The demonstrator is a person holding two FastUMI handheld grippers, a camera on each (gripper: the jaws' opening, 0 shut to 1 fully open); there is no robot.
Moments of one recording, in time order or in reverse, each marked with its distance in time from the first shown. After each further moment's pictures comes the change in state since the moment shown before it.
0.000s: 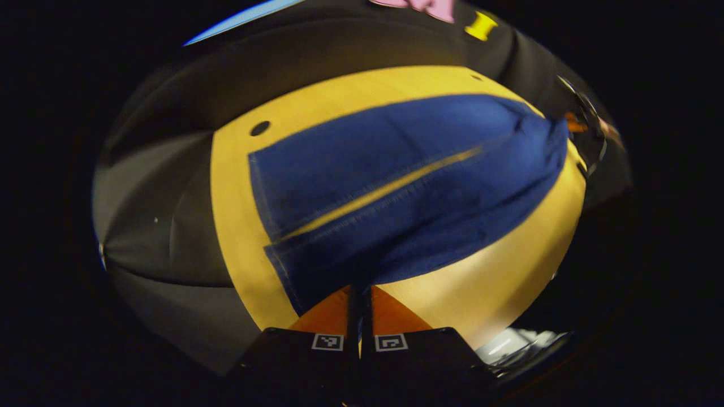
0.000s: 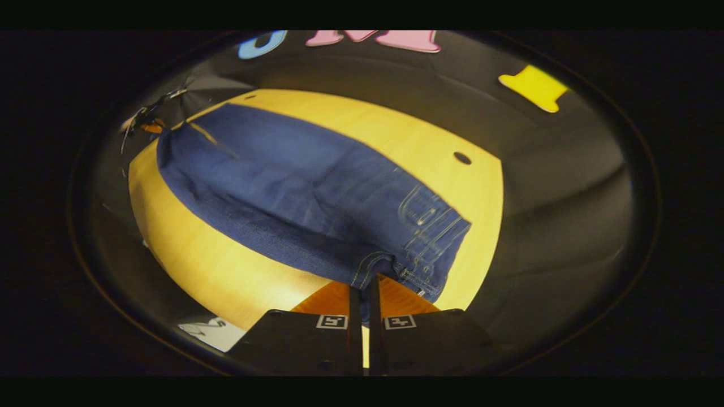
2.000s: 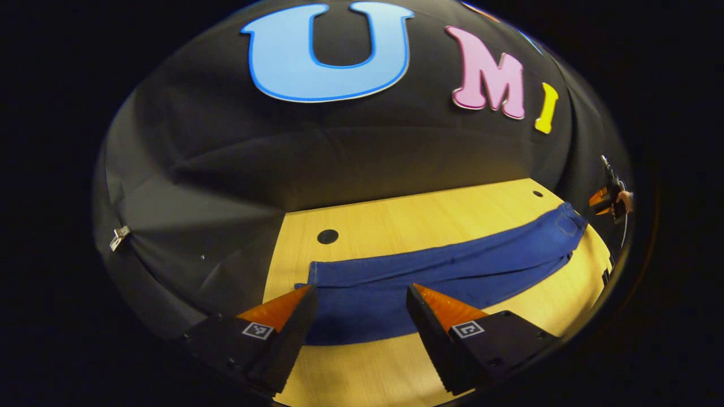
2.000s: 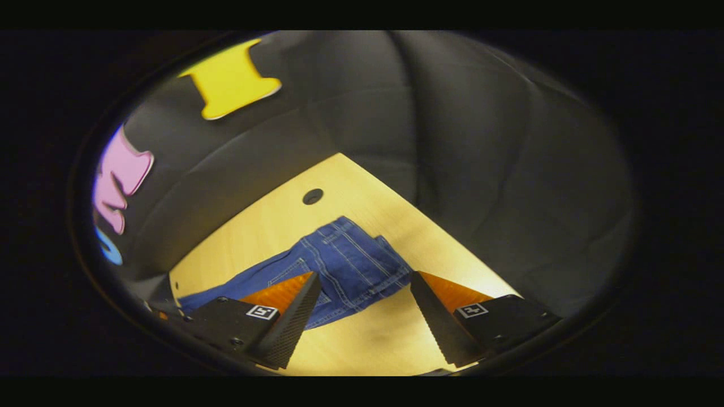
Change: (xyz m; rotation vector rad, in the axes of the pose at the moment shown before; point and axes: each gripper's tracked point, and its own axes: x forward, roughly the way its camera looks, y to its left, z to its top) left arm 0.000 -0.056 0.168 -0.180 -0.502 0.196; right arm 0.068 -0.125 0.019 1.216 -0.153 -0.190
